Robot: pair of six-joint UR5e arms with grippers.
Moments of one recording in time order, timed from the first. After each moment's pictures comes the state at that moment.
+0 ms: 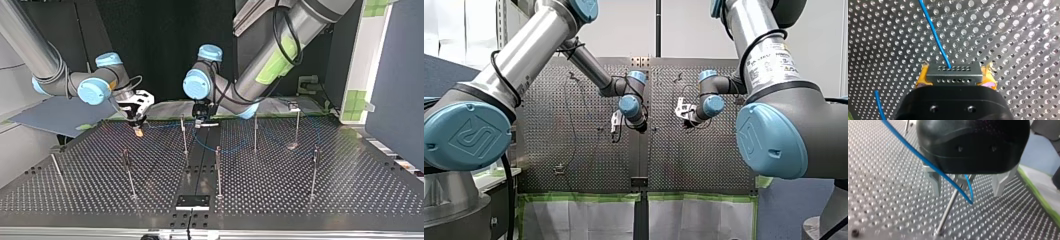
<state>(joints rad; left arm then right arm) -0.55 -2.18 -1.44 -3.00 -1.87 -1.69 1.90 -1.02 1.52 -0.24 1.35 1.78</state>
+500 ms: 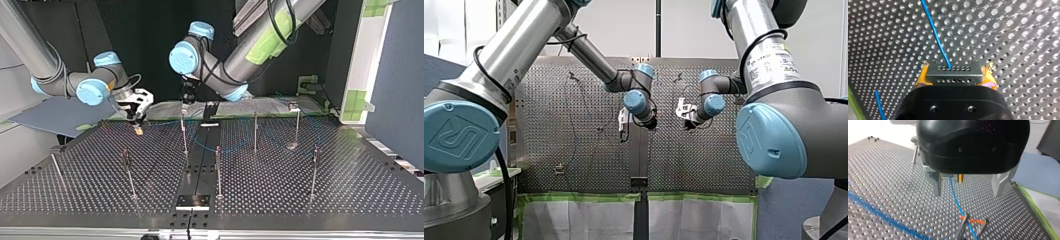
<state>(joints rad) -0.67 -2.11 -1.52 -2.94 -1.90 -1.76 1.89 -1.02 1.52 -0.19 1.35 1.77</state>
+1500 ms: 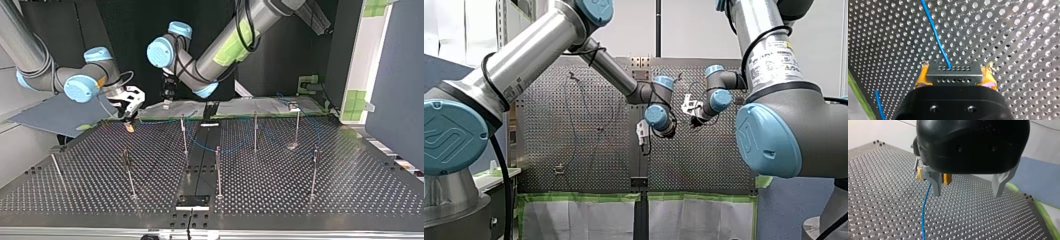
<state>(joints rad) -0.76 -2.29 -1.35 -2.89 -1.98 -1.89 1.85 -1.07 1.56 -0.16 1.35 1.81</state>
